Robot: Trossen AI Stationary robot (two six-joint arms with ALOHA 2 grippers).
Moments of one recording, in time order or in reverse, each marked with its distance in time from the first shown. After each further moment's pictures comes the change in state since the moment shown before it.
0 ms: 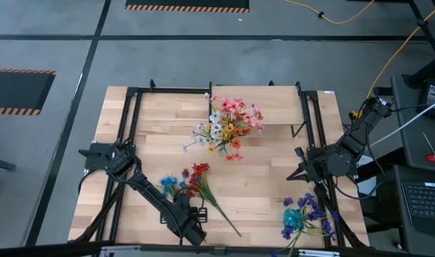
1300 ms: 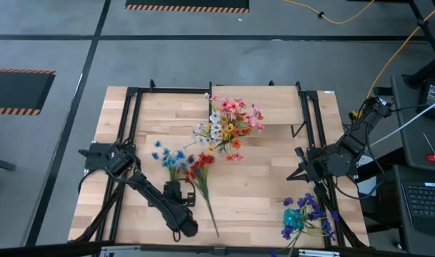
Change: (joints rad) left arm -0.009 -0.043 -0.045 -0.379 -0.087 0.005; right arm 0.000 0.000 0.000 0.001 0.000 0.011
